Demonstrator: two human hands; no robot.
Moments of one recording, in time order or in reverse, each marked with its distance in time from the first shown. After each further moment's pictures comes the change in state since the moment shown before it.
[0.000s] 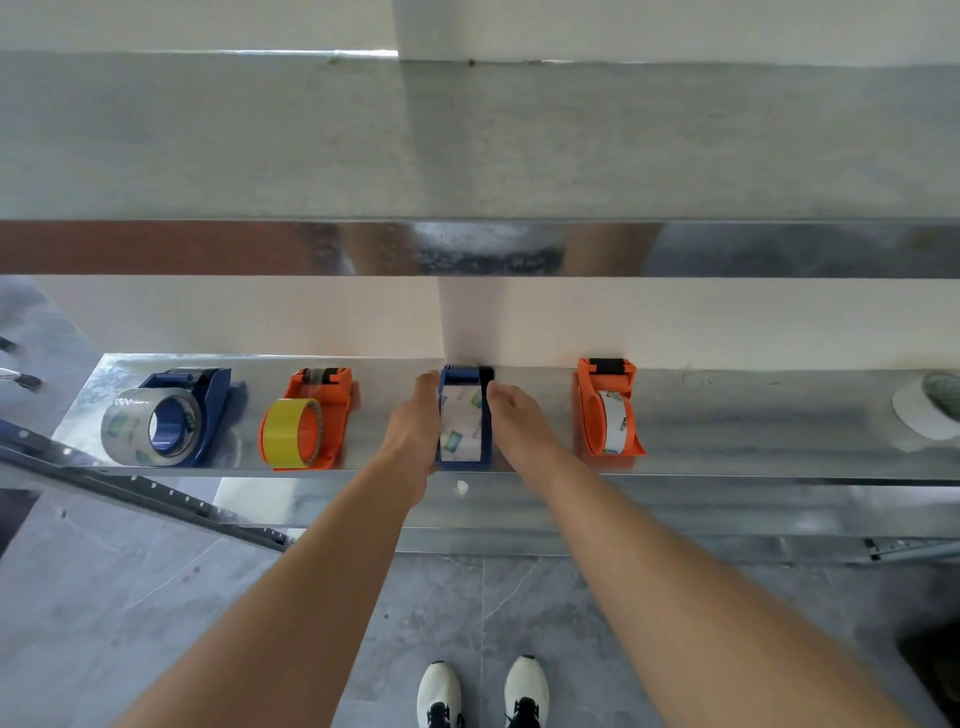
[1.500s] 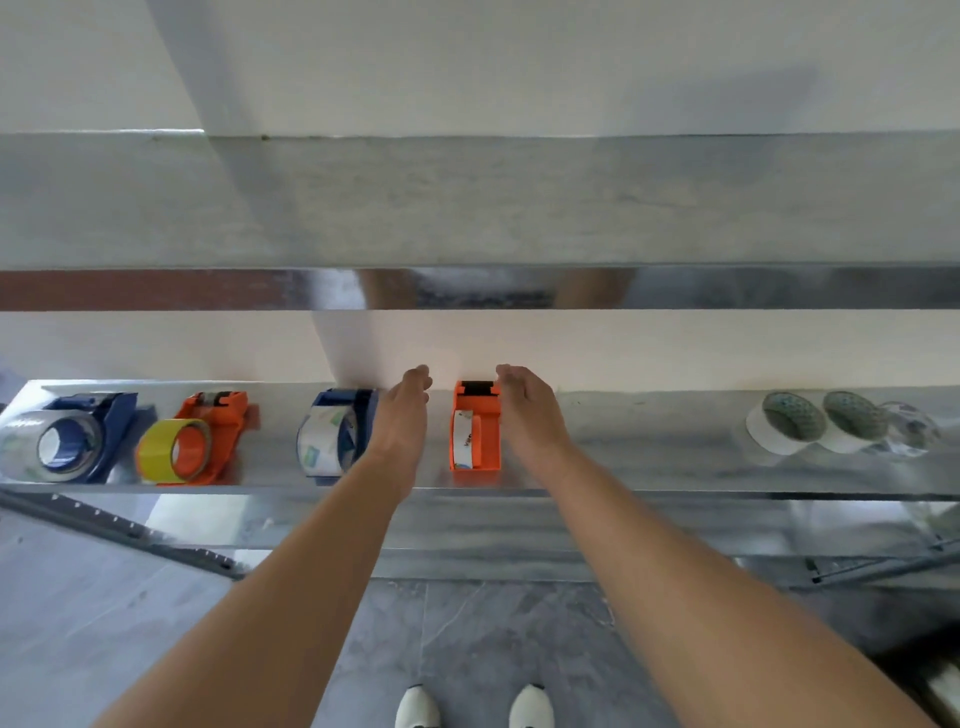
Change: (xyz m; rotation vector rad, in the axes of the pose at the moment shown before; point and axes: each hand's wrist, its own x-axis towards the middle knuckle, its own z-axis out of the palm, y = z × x) left_hand -0.062 0.009 0.163 -0.041 0.027 0.222; right_hand -0.029 0.015 -0.206 0.016 0.181 -0.258
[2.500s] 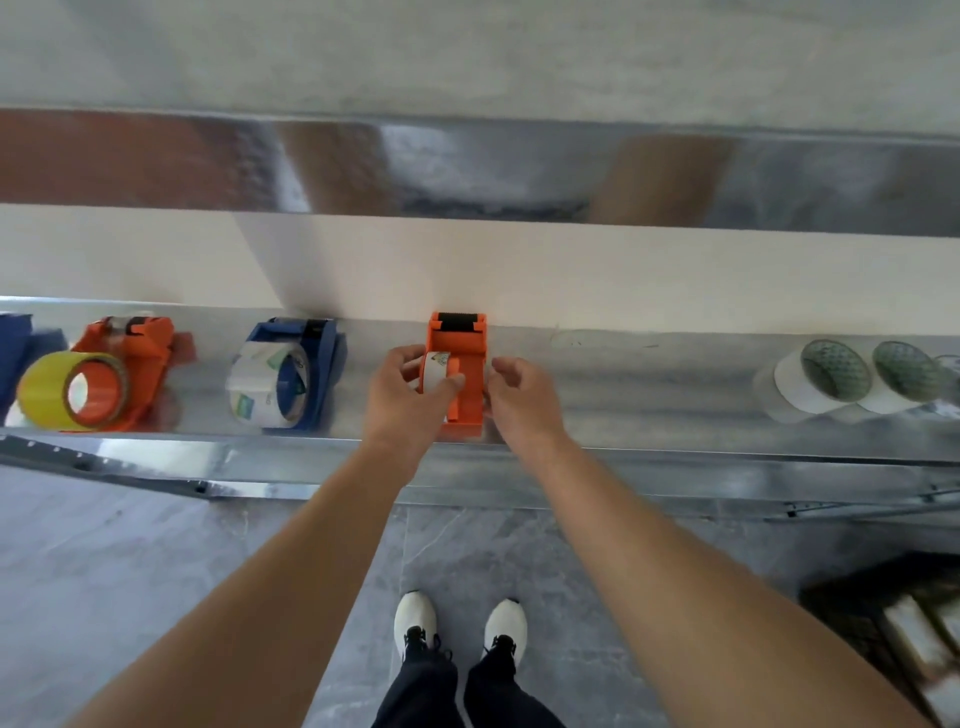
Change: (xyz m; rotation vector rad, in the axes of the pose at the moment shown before) left_hand 0.035 -0.068 0.039 0.114 0.017 0.121; right_hand 0.039 0.100 0.022 0.033 -0.003 0.218
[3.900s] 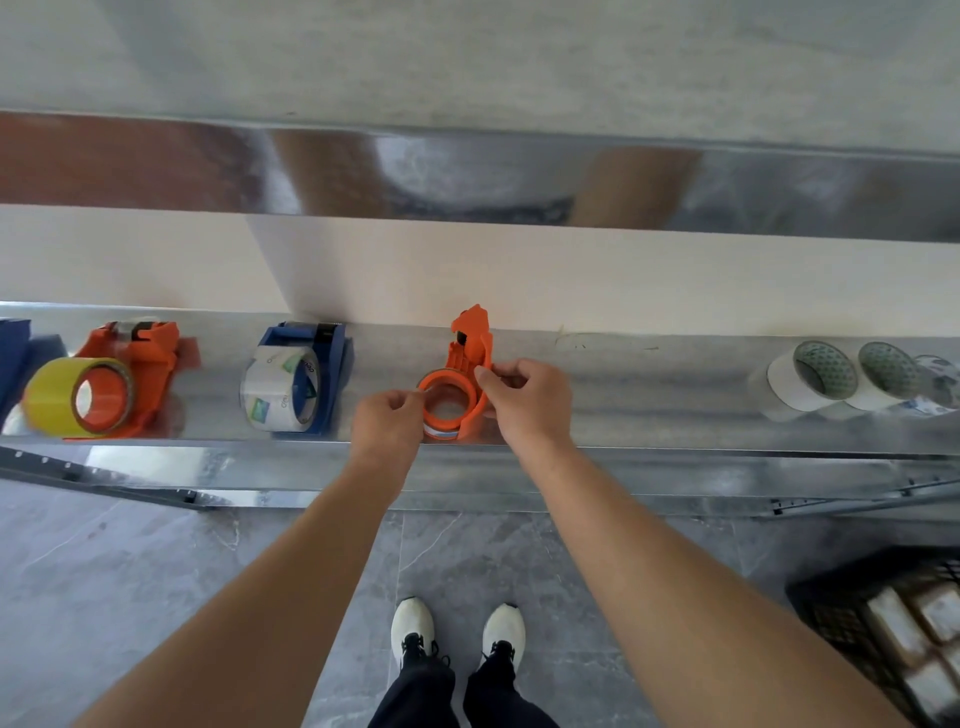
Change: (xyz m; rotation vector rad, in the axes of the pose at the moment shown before) left_hand 0.023 -0.042 -0.024 0.062 0.031 -0.142; right_hand -0.015 -0.012 0.008 -0.037 0.173 -0.150
